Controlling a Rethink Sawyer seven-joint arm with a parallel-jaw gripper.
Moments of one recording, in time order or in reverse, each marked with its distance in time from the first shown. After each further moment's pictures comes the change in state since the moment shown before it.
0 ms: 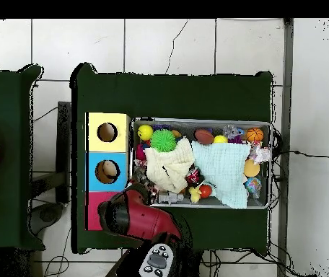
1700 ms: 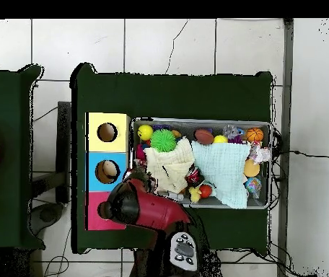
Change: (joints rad) arm -0.180 -0.072 0.184 0.001 -0.055 0.001 0.000
